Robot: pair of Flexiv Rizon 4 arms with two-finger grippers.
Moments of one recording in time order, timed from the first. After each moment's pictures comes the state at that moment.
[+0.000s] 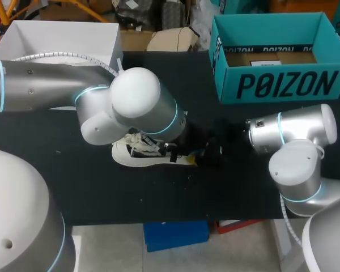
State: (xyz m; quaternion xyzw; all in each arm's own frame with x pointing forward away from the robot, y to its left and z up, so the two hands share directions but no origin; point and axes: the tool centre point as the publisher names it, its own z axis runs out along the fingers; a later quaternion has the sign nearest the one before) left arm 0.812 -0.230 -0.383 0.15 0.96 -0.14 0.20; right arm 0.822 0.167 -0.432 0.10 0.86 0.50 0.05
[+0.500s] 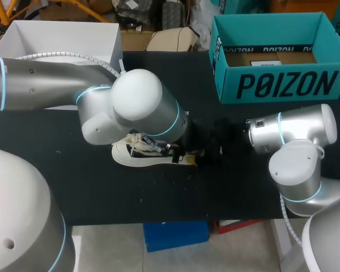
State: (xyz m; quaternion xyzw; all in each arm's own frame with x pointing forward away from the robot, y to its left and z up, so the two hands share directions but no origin) left arm 0.802 -0.234 -0.375 0.14 0.96 -0.15 0.21; right arm 0.822 0.167 -0.432 0.10 0.86 0.50 0.05
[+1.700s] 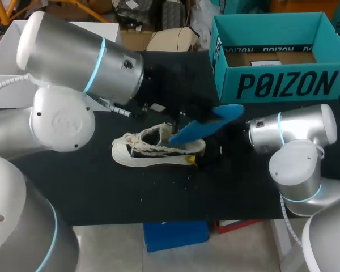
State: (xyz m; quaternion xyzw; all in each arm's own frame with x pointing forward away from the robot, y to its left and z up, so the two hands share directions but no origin) left arm 0.697 -0.278 -0.139 0.16 0.85 -0.50 0.09; right arm 0.822 0.167 -0.432 0.10 0.86 0.50 0.05
